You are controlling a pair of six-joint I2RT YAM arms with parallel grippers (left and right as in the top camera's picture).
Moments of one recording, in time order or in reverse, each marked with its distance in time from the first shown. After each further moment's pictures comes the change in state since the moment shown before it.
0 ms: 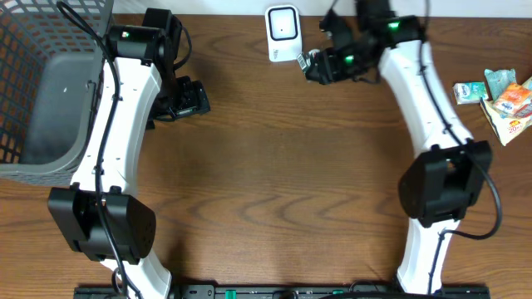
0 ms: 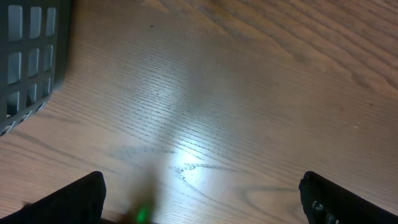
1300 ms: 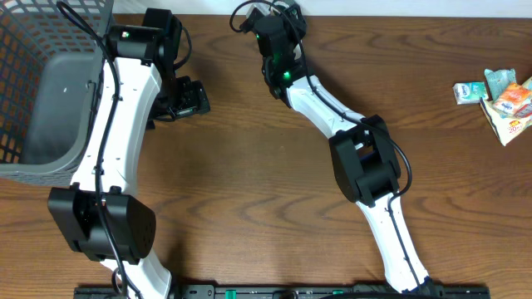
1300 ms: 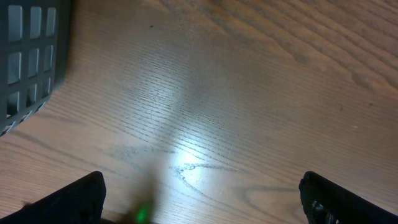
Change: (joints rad) left arm 0.000 0.000 0.000 0.000 0.000 0.000; right arm 0.254 0.388 -0.002 1.139 0.948 -0.801
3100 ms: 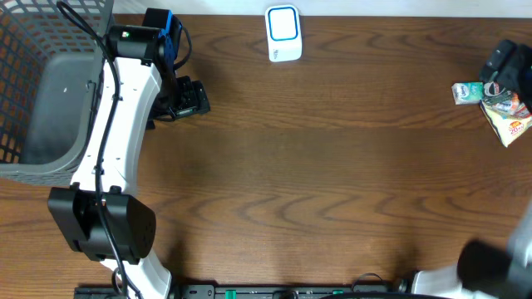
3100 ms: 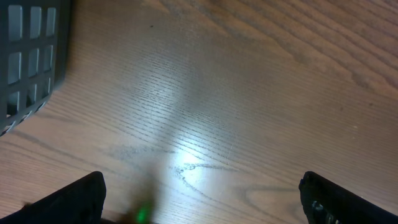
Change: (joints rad) left arm 0.000 0.000 0.000 0.000 0.000 0.000; right arm -0.856 -0.901 -0.001 -1.509 -0.726 1.093
